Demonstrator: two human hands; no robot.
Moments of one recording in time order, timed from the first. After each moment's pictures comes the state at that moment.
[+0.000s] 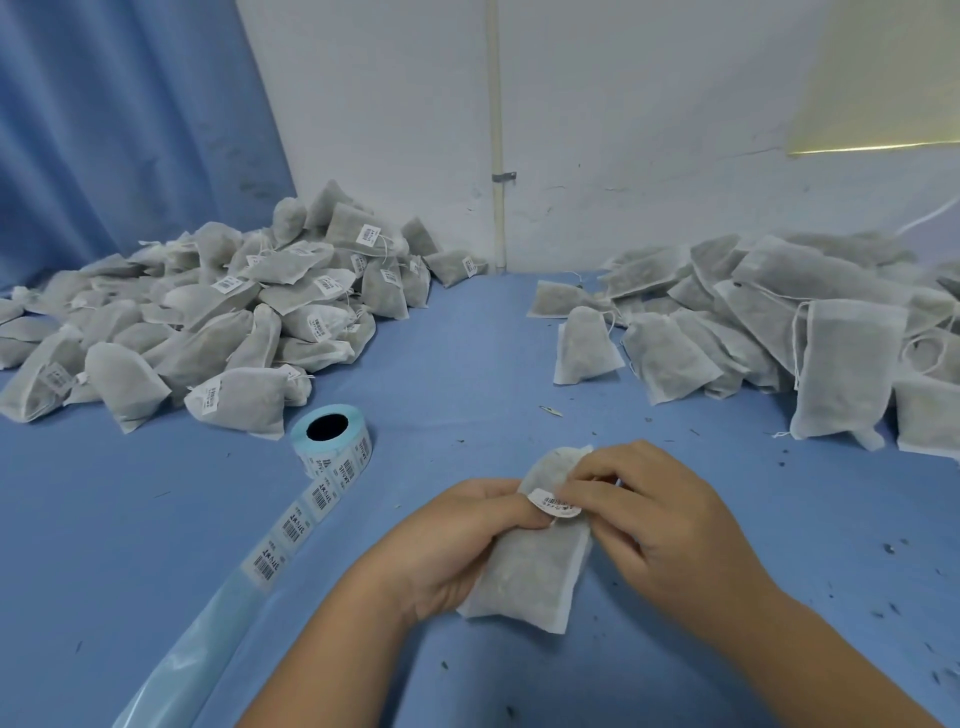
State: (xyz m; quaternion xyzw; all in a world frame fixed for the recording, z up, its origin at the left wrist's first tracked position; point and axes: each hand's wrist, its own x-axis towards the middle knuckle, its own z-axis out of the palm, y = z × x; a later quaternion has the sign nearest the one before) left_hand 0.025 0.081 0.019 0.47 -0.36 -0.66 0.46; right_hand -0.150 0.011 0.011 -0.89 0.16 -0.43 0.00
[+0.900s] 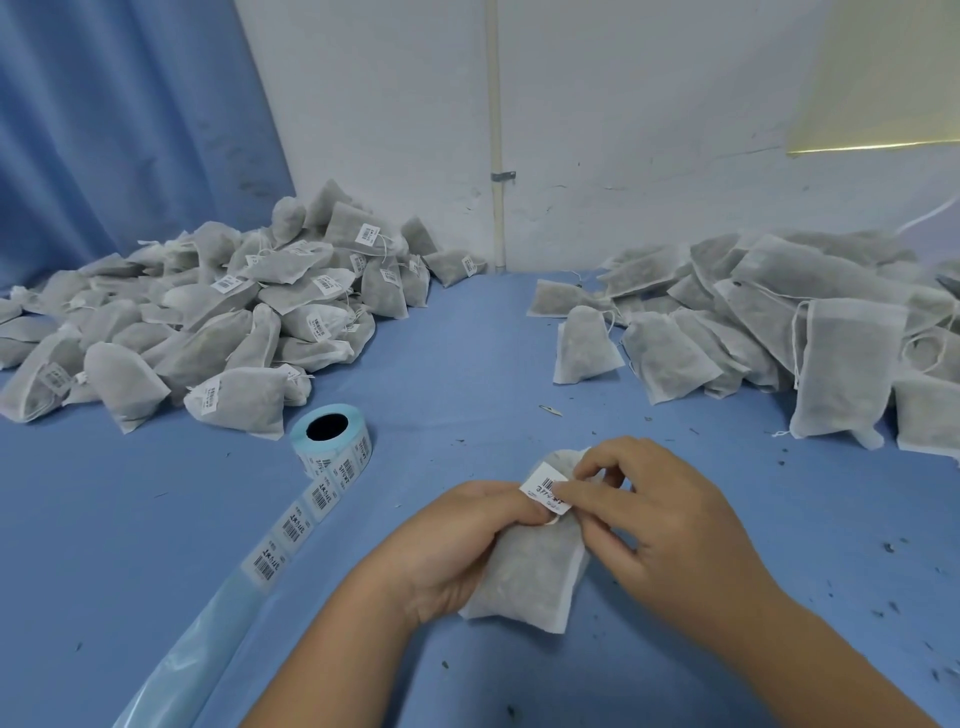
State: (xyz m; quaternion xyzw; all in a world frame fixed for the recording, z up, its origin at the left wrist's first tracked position) left_hand 0.021 0.083 0.024 0.47 -0.34 -0.67 0.47; right_hand -0.149 0.015 0.011 -0.88 0.20 -0.42 -0.02
